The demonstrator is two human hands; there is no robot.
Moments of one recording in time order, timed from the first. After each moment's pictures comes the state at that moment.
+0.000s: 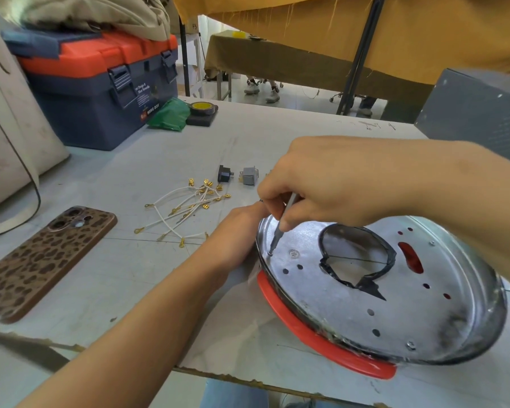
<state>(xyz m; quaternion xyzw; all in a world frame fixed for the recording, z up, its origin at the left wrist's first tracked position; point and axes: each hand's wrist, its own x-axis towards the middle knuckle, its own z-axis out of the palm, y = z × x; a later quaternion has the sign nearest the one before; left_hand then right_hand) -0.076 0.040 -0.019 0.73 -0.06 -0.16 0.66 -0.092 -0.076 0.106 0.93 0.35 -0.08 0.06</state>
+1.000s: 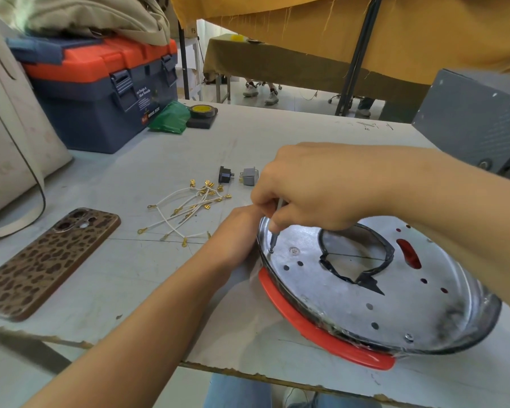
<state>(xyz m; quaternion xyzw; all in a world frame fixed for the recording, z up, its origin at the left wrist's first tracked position) -0.072 0.041 -0.026 0.74 -0.06 -0.15 0.65 -0.088 -0.069 0.091 0.93 0.34 -0.05 0.11</state>
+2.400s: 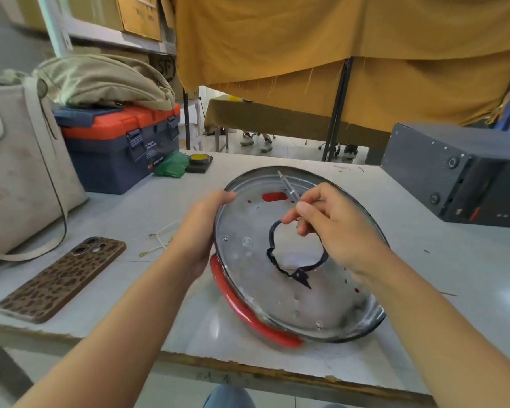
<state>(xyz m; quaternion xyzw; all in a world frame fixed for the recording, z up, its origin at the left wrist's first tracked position) -0.099 0.049 0.027 0.67 -0.02 -0.03 0.74 -0.131 -0.136 0.042 0.82 0.09 0.11 -0.56</state>
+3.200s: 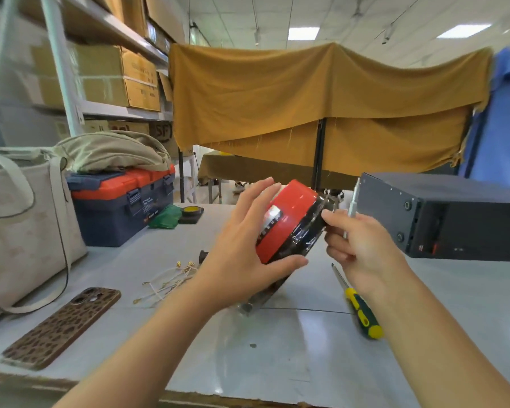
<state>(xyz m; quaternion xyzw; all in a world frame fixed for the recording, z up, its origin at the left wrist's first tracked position) -0.153 0.001 0.082 0.82 -0.37 0.26 0.36 -0.168 -0.173 0.094 0.58 0.00 0.15 -0.80</state>
